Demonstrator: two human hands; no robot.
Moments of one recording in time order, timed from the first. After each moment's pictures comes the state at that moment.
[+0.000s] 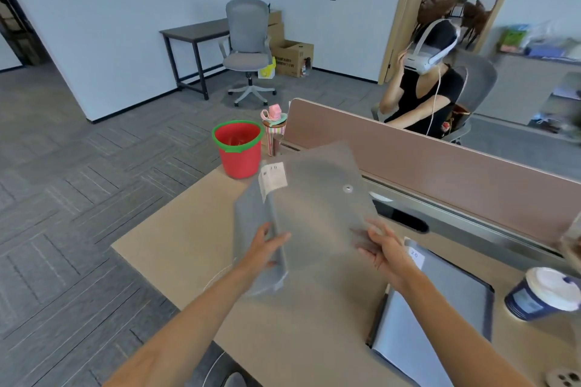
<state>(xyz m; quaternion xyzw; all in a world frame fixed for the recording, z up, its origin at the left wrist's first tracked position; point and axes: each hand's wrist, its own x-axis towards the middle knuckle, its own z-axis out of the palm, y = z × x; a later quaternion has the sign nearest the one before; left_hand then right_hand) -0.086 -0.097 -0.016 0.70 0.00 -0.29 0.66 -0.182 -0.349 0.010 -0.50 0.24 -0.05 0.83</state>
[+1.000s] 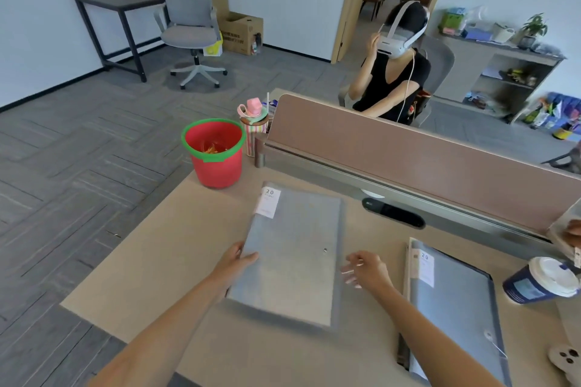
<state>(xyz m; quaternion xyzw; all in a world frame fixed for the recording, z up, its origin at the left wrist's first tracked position) 0.049 -0.032 -0.077 0.68 0.01 -0.38 0.63 -0.106 -0.294 -0.057 -0.73 0.45 0.01 0.51</state>
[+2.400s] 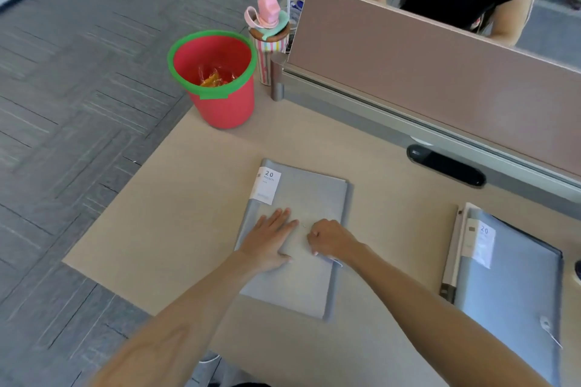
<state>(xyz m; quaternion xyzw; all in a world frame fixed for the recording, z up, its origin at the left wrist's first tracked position) 0.071 -0.070 -0.169 0.86 -0.43 -0.29 0.05 0.008 -0.240 -0.137 -0.88 0.22 0.32 0.29</state>
